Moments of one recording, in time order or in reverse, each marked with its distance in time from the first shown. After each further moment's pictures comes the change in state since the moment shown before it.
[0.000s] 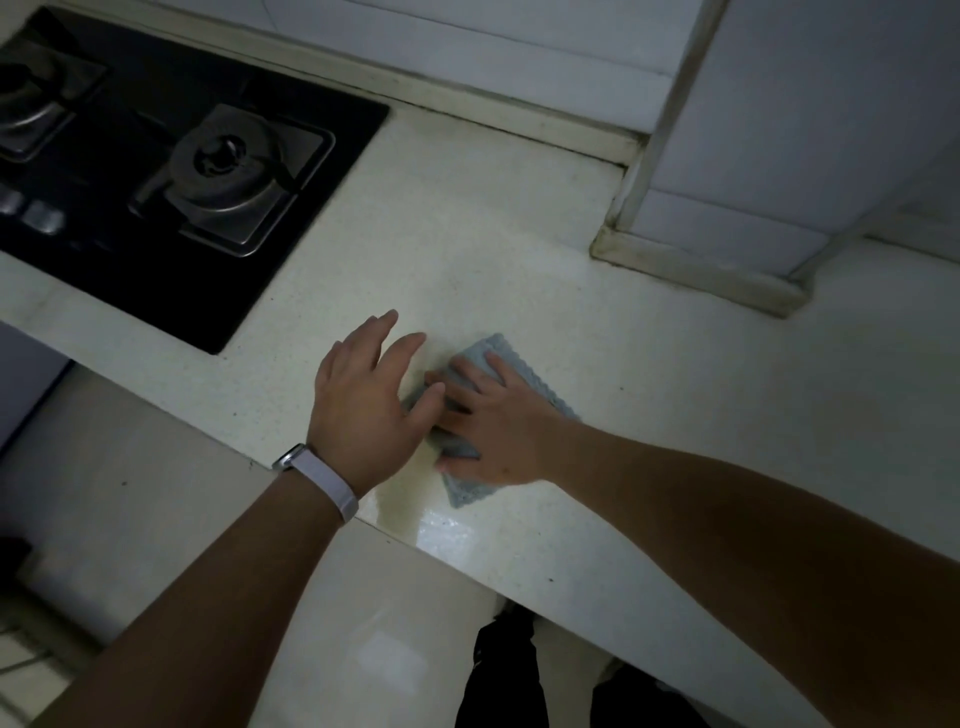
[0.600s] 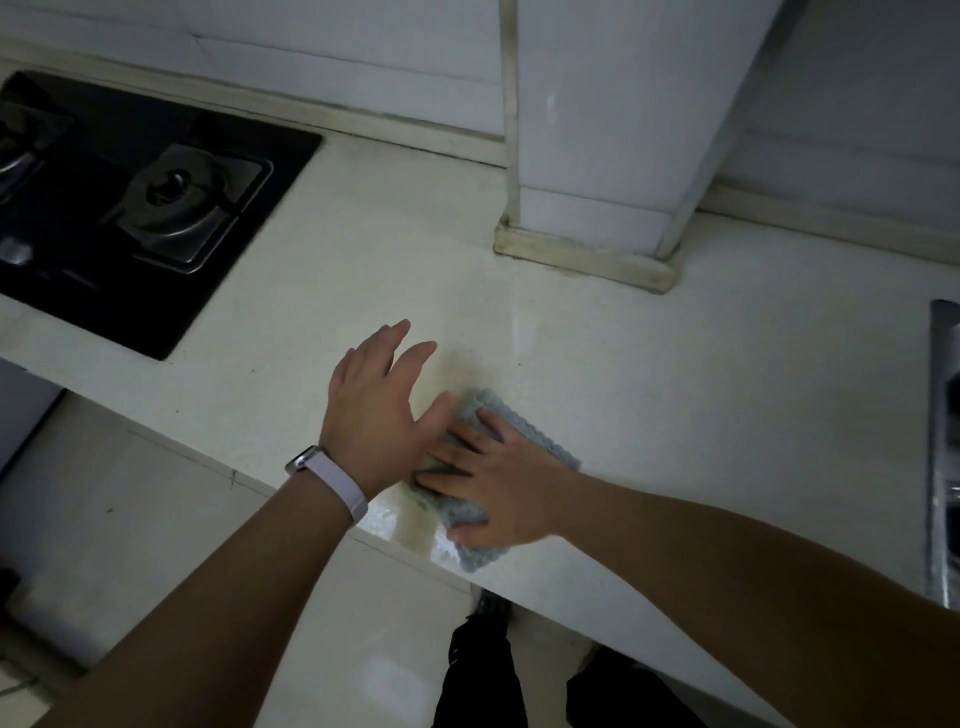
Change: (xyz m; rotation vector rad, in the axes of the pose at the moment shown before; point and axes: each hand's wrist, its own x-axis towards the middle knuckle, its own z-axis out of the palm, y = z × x) left_hand -0.025 0.115 0.021 0.028 -0.024 0.084; right_hand -0.140 -0.008 0.020 -0.029 0.000 -0.057
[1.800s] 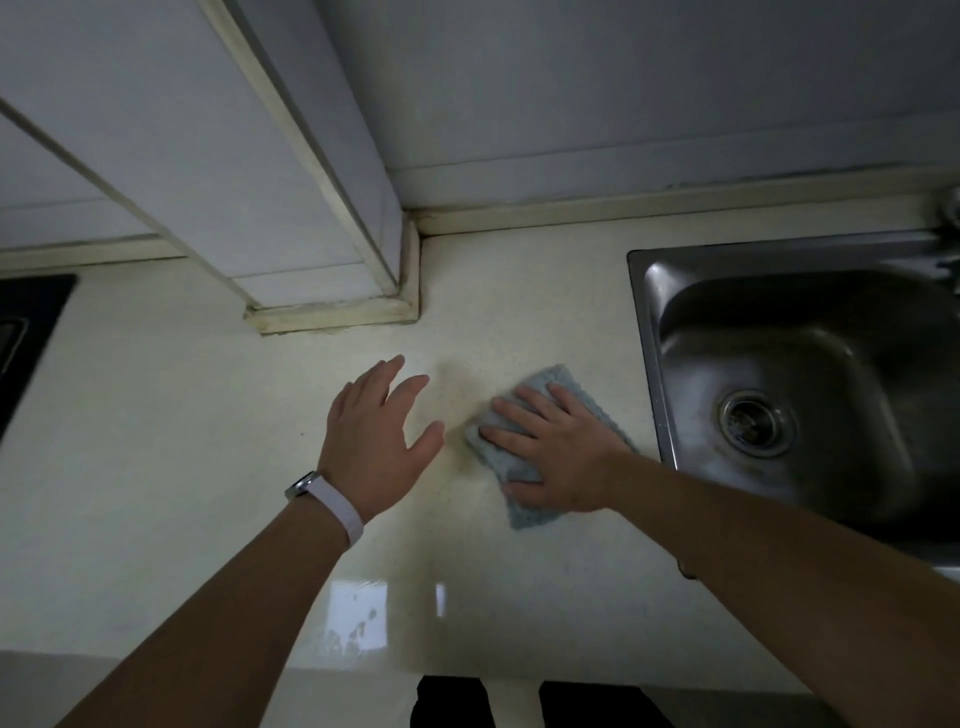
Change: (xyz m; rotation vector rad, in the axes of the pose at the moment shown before) left_hand 0.052 0.212 0.079 0.038 -0.258 0.273; right_hand -0.270 0.111 0.000 0.083 0.000 0.579
